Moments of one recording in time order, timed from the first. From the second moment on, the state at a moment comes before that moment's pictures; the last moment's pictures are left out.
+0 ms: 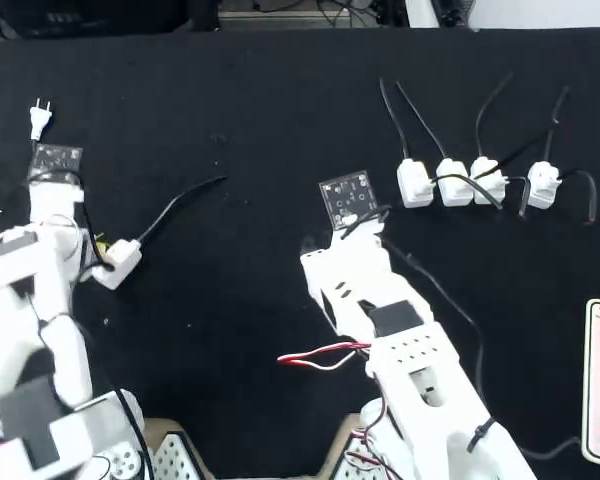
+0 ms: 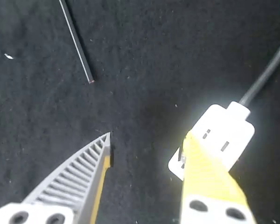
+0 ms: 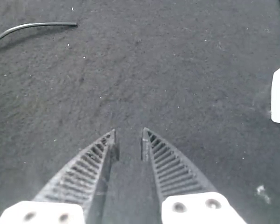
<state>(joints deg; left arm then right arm) -30.4 -13.4 43.5 38.5 -30.8 -17.7 -47.8 76.0 23.7 2.2</state>
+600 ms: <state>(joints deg) -30.2 -10.6 39.1 61.2 -37.3 -17.7 -47.8 76.0 23.7 2.2</state>
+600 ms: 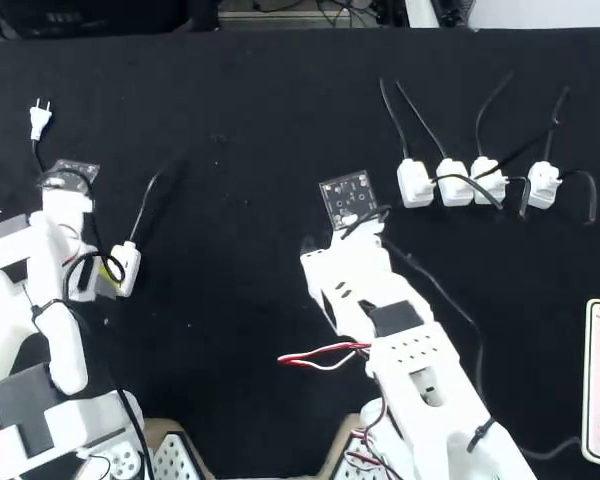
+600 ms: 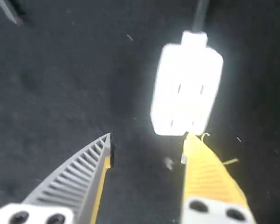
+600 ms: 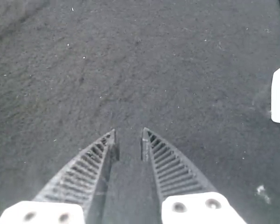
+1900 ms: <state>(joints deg) -32.4 -5.0 33.8 48.1 -31.7 -17.7 -47.8 76.0 23.7 2.2</state>
